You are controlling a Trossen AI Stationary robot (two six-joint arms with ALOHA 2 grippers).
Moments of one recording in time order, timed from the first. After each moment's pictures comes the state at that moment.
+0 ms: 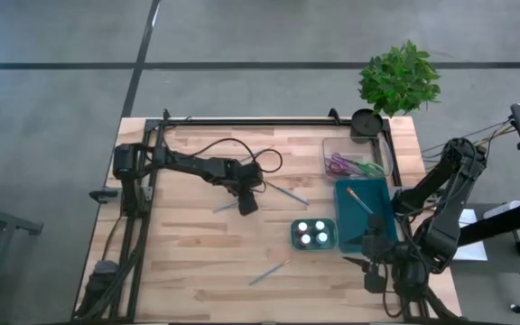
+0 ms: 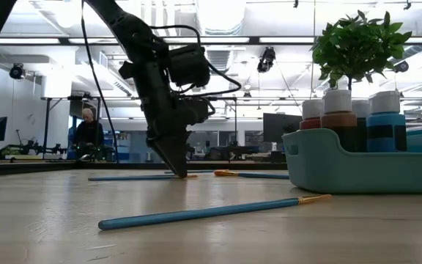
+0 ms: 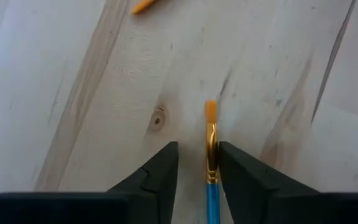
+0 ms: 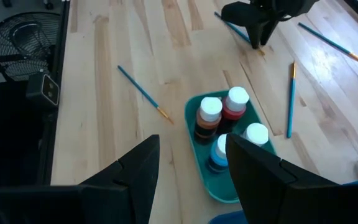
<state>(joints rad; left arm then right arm) 0.15 1.92 1.09 -0.42 0.04 -0.21 1.04 1.31 1.15 -1.00 0.79 1.09</state>
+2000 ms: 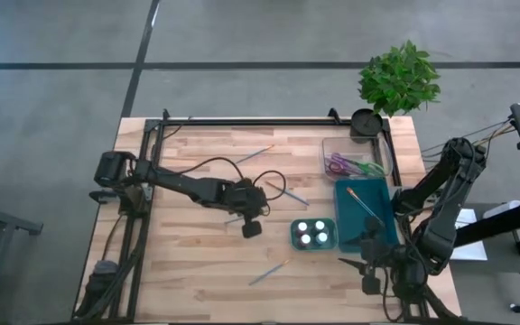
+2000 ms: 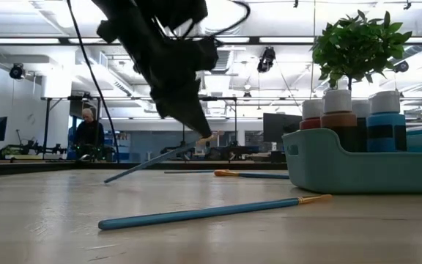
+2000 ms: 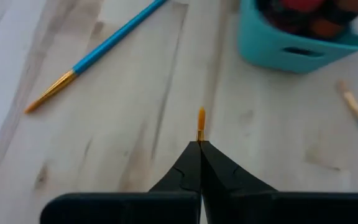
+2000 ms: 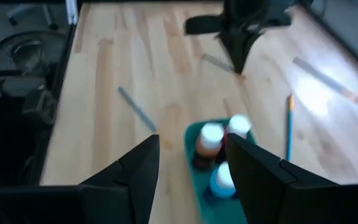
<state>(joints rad) -0.08 1.78 1.09 -0.26 -0.10 -0.27 1.04 1.31 1.08 -0.84 0.91 0.95</state>
